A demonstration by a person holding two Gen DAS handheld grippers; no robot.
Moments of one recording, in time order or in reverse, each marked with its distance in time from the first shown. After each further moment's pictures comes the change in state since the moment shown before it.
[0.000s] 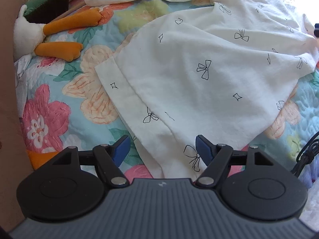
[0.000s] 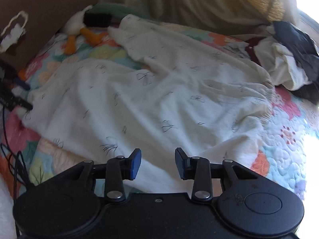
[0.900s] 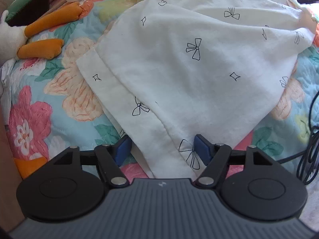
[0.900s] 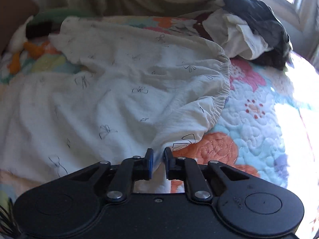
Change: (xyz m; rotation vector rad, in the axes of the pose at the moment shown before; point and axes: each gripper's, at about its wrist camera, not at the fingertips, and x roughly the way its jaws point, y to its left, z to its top) left arm 0.024 -0.008 -0.009 0.108 0.037 -0.018; right arm 0.024 -0.037 0.017 0.249 0.044 -0.074
